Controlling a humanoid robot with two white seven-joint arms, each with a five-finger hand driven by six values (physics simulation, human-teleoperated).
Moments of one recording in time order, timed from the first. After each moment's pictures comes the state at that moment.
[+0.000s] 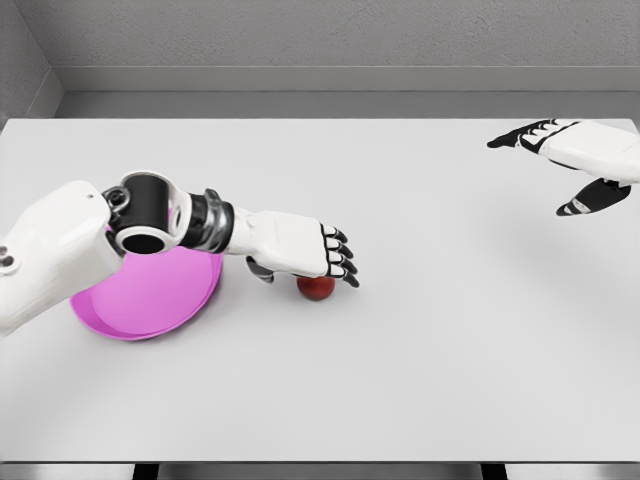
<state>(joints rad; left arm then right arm) -0.92 0.53 -1.06 -1.52 -0.57 -0.61 -0.61 -0.48 -1.01 0.37 -1.68 0.20 -0.28 0.58</state>
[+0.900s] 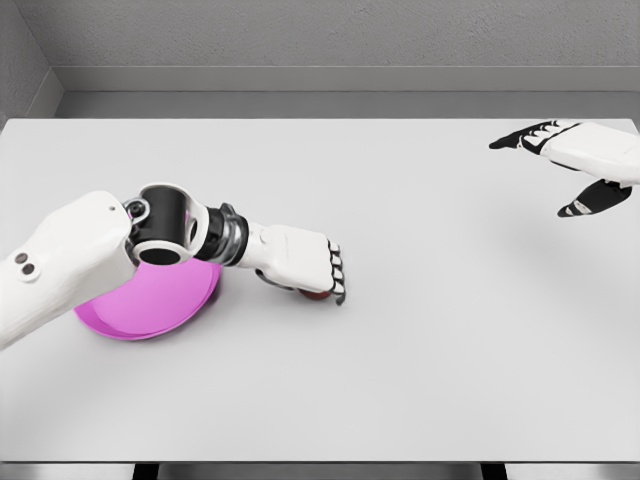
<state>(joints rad) -0.92 0.50 -1.12 -1.52 -0.63 -0.61 -0.61 -0.48 -1.01 0.37 -1.67 0.20 -0.28 0.58</state>
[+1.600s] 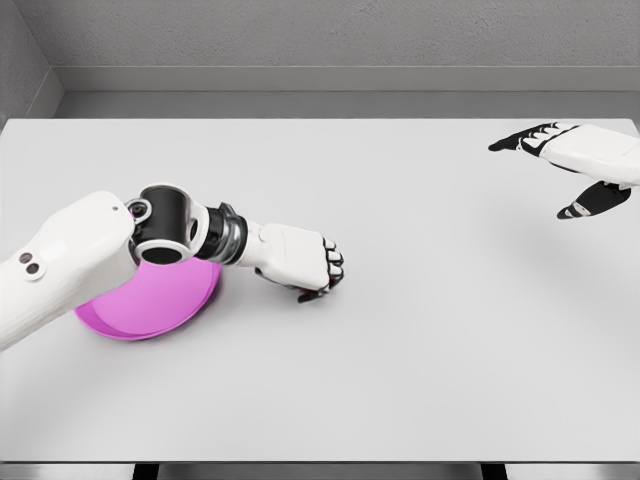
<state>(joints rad) -0.92 0.50 -1.12 -1.48 -0.64 -0.61 -0.61 -0.47 -1.01 0.37 -1.67 0.20 -0.28 0.58</state>
